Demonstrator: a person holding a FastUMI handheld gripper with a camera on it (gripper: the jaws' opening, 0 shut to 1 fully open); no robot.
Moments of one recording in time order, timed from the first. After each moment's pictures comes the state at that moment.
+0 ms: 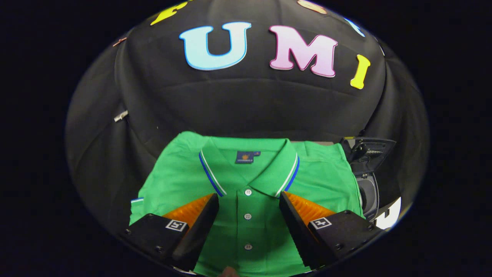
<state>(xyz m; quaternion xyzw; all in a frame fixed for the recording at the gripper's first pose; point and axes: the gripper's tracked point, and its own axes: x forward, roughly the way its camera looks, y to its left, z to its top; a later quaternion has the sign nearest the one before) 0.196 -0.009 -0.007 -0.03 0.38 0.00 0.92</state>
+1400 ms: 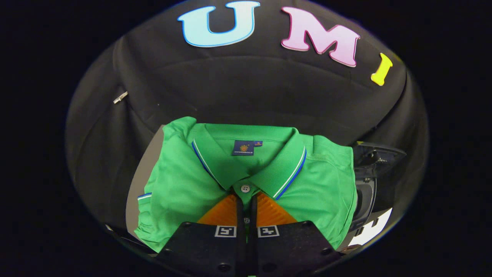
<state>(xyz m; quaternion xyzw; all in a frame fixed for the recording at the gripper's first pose) 0.230 -0.025 -0.009 -0.05 0.44 0.04 0.89</state>
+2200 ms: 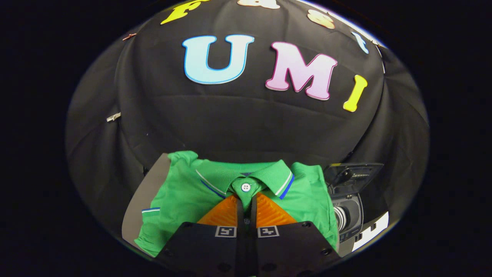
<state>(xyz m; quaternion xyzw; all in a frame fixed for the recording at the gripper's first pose) 0.235 -0.023 0.049 -0.08 0.27 -0.03 0.96</state>
